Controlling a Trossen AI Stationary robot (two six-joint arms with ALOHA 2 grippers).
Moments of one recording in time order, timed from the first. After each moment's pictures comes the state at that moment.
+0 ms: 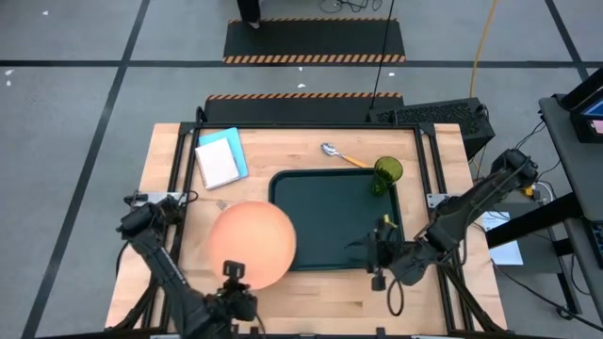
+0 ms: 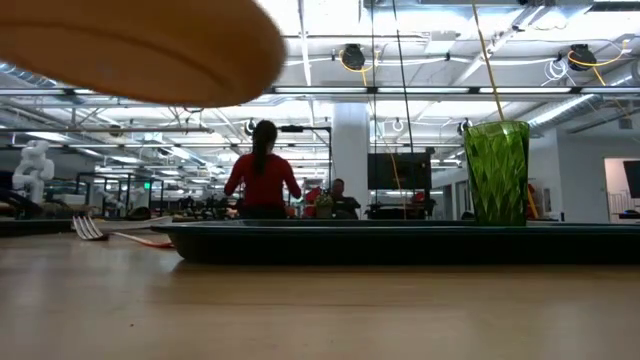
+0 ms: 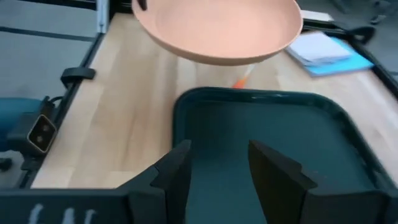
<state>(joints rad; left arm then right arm) -0.89 2.02 1.85 -1.46 -0.51 -0.71 0.70 1.28 0.93 -0.35 0.65 0.38</state>
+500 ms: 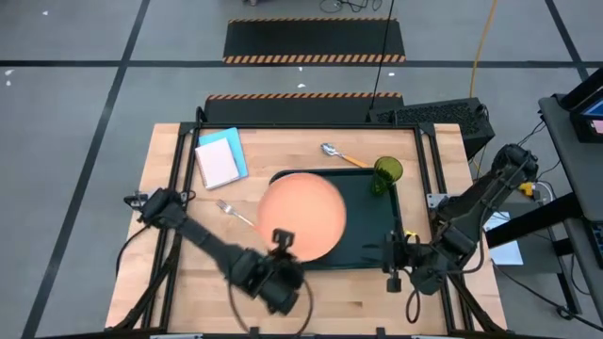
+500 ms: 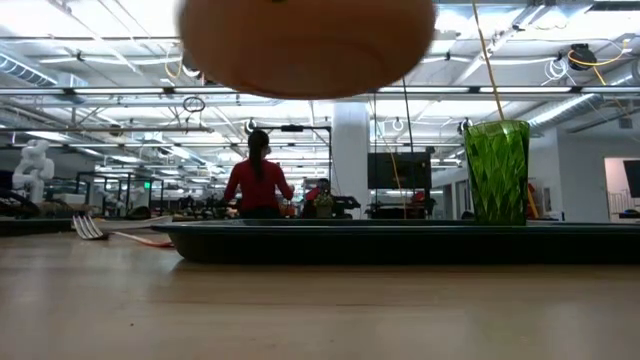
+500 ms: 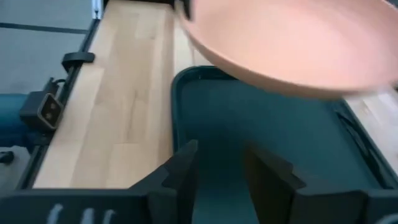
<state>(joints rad) -0.56 2.02 1.92 -1.15 -0.56 -0.18 0.83 1.22 0.93 -0.55 0.74 0.56</state>
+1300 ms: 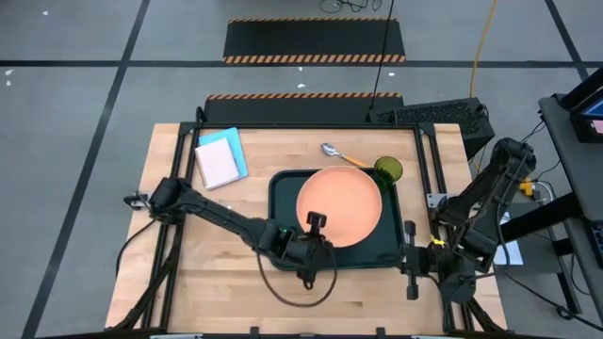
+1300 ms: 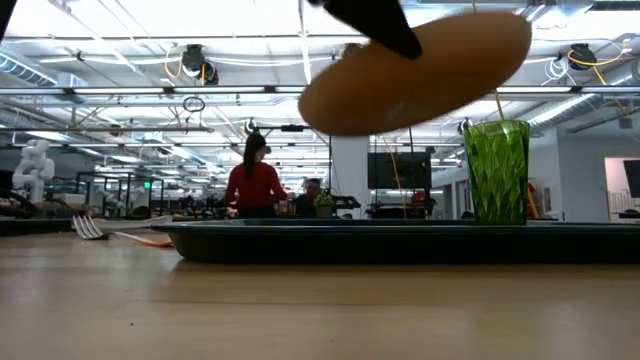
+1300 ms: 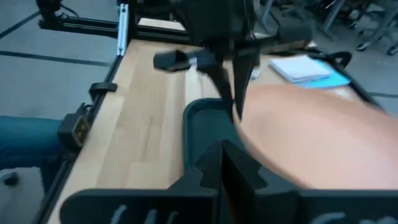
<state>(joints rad) -0.36 2.02 1.71 -0.55 -0.42 0.17 0.99 1.14 0.93 -0.55 0.92 0.55</state>
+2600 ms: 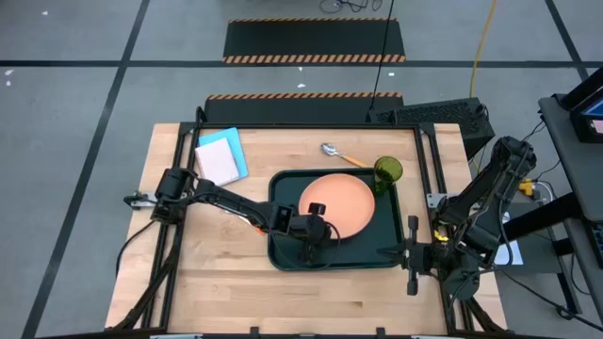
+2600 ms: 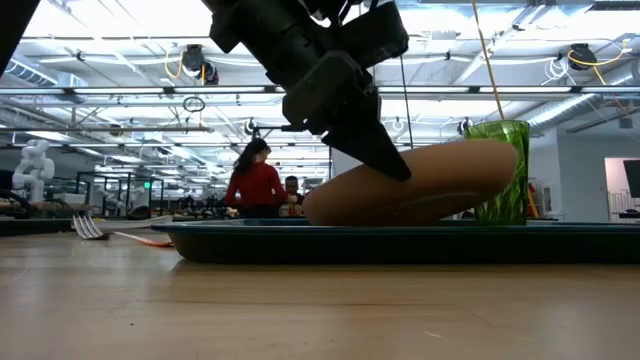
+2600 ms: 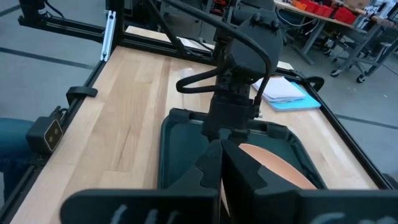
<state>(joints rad) -0.19 2.02 1.37 -0.15 -0.09 0.20 0.99 1.11 0.93 -0.54 1.00 0.42</state>
